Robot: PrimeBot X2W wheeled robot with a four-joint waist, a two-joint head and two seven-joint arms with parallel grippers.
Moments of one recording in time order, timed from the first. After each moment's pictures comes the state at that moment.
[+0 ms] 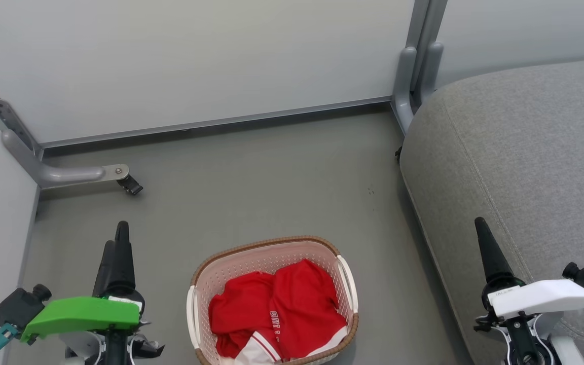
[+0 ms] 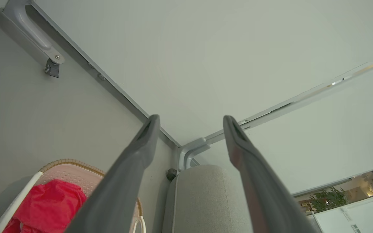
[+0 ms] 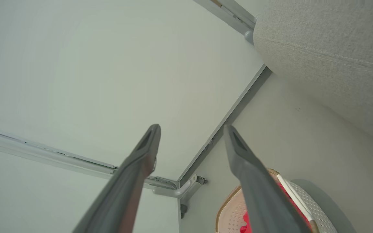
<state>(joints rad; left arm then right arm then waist) -0.07 0.04 0.02 0.18 -1.09 -0.10 -0.04 -0.07 -0.04 -0.02 0.18 1.13 0.13 -0.04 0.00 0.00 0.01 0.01</state>
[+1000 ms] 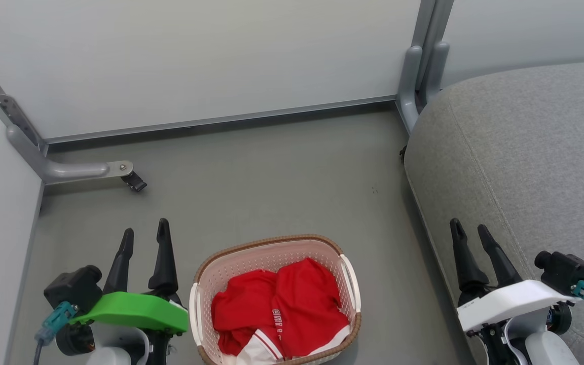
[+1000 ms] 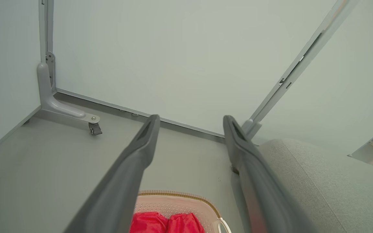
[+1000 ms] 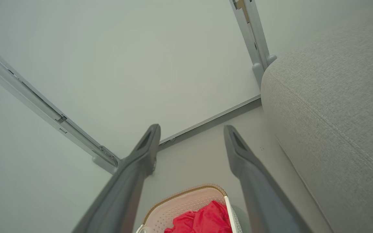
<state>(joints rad) -0.08 0.05 -0.09 0.17 -0.54 -0.03 -0.13 -0.07 -0.04 0.04 0.16 0.61 0.13 -0.13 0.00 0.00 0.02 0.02</state>
